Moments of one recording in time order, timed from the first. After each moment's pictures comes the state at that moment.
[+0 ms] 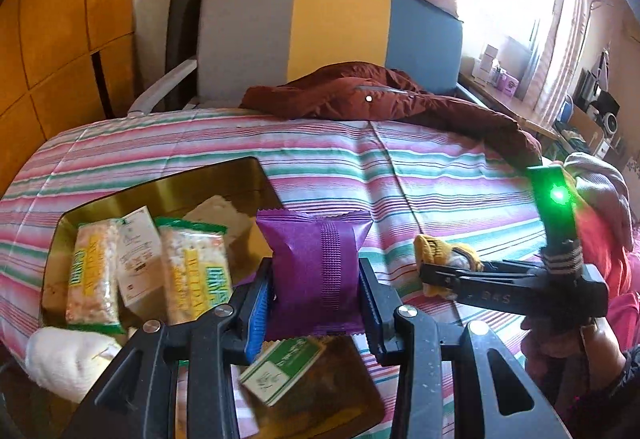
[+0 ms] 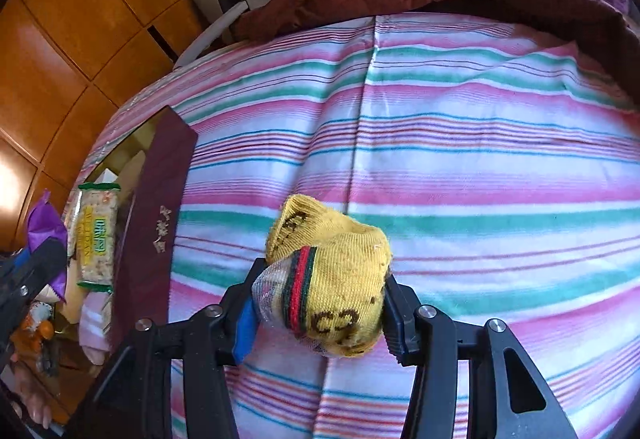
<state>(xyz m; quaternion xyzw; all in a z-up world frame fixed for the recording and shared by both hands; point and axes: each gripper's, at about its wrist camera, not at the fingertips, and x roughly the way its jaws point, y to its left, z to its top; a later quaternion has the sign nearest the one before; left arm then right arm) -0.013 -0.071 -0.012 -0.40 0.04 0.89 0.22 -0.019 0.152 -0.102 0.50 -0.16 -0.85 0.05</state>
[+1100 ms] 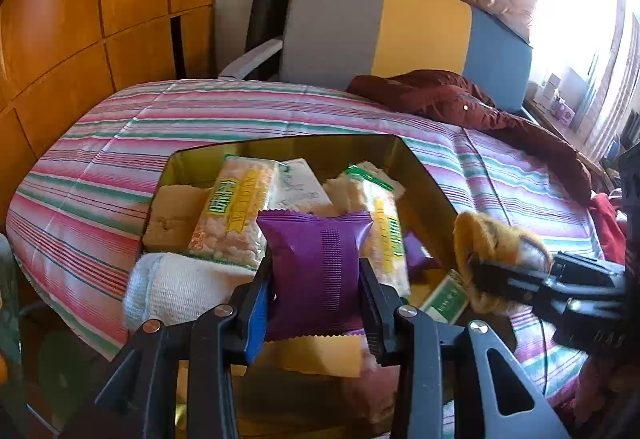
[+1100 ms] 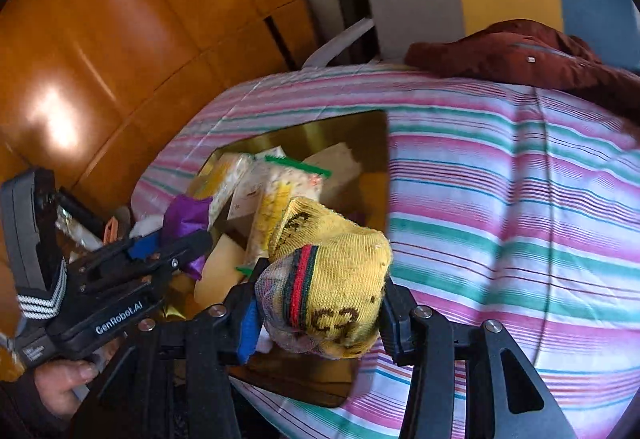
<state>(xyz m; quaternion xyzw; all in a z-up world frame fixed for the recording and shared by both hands) -0.014 -0.188 -0.029 -0.41 0.00 0.90 0.11 0.005 0.005 -0.037 0.44 -0.10 -0.87 0.20</state>
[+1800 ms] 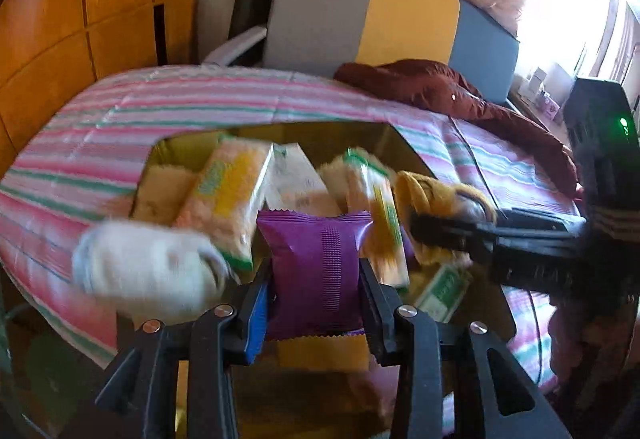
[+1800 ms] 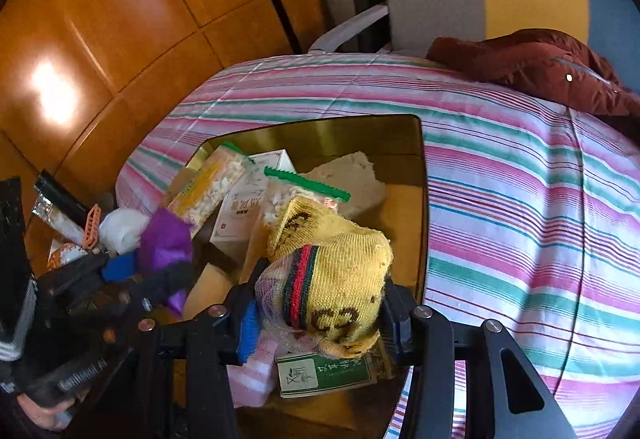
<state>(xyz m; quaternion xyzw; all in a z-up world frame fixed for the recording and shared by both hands) -0.017 -0.198 -0.042 -0.44 -0.02 0.88 0.16 -0.045 -0.027 -0.050 0.46 -0.07 -0.86 0.20</state>
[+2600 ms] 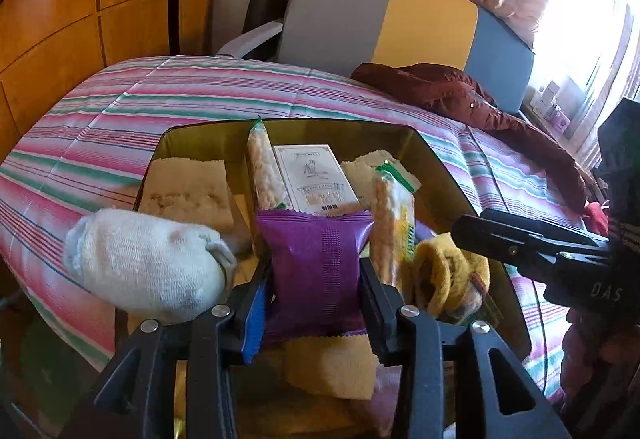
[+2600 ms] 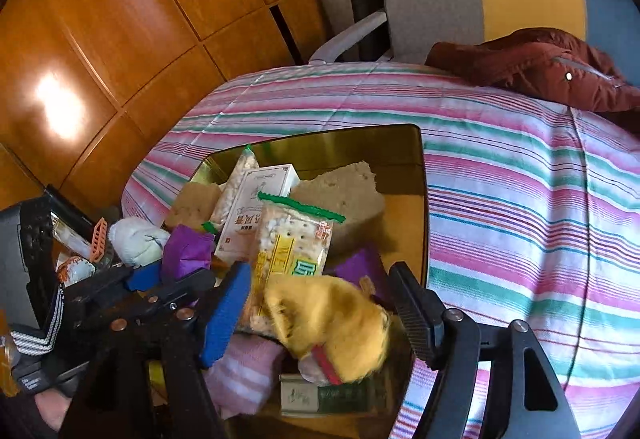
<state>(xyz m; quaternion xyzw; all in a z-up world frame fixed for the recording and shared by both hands) -0.027 -0.202 -0.053 -0.44 -0.04 0.89 0.14 -0.046 -0.021 -0.048 0.44 -0.09 -0.87 0.20</state>
